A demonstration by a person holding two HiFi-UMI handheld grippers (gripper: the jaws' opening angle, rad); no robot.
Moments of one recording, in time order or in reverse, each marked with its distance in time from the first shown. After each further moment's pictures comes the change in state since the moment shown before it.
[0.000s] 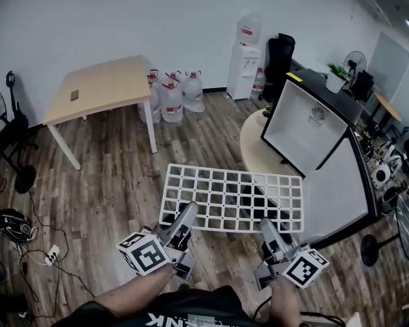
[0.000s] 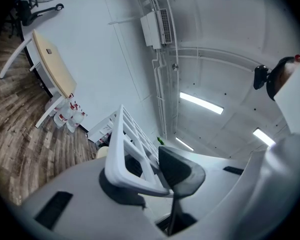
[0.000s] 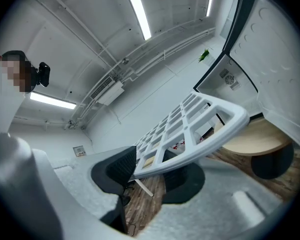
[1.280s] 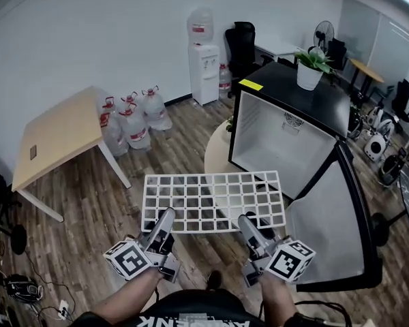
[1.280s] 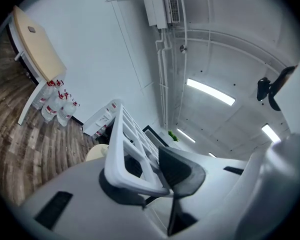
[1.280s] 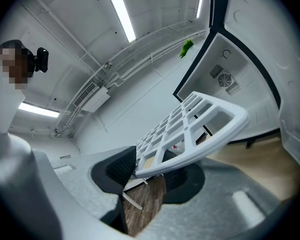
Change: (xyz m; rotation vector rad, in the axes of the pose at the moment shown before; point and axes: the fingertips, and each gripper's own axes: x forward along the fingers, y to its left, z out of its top) left arm 0.258 0.113 0.011 0.023 0.120 -0.010; right arm 0.145 -0.202 0.099 0.049 -0.065 -0.049
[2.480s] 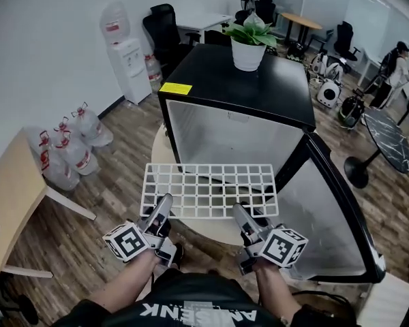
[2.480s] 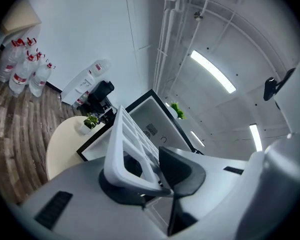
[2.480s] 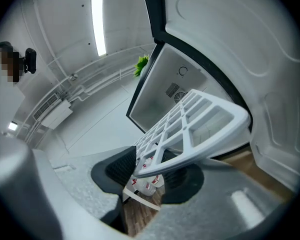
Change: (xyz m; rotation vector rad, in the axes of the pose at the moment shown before) left arm 0.244 0.003 -0.047 -0.043 0.386 -0.176; right arm -0.011 -0.145 0.108 0.132 -0.211 -0.358
